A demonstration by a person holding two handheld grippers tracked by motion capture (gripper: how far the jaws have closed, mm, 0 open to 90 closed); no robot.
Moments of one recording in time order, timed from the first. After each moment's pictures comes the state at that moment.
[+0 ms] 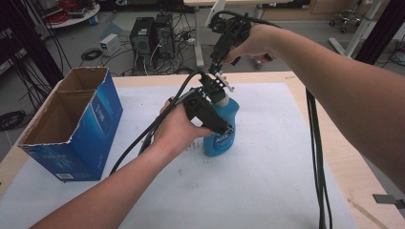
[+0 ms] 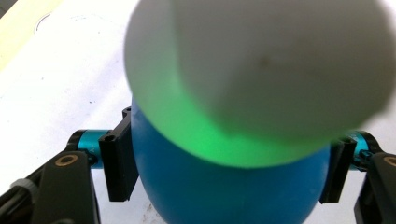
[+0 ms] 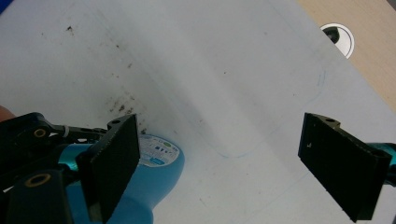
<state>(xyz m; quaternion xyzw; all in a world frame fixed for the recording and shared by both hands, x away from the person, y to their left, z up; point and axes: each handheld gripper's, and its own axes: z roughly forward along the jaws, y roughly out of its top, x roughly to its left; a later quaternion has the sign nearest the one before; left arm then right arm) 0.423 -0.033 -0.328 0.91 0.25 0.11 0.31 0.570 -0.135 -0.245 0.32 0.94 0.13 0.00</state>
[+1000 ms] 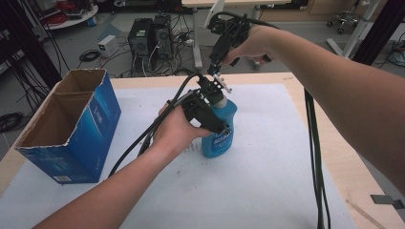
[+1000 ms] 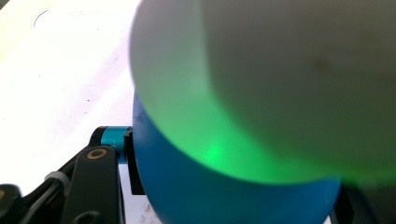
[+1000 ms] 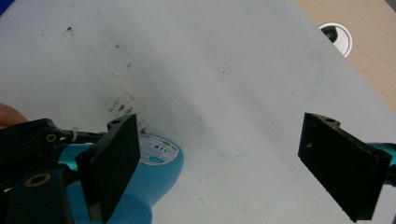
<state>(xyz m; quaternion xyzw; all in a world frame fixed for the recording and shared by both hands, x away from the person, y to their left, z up) 0.426 -0.034 -0.331 0.91 0.26 0.10 0.31 0.570 -0.138 -0.243 0.33 0.94 0.13 0.00</state>
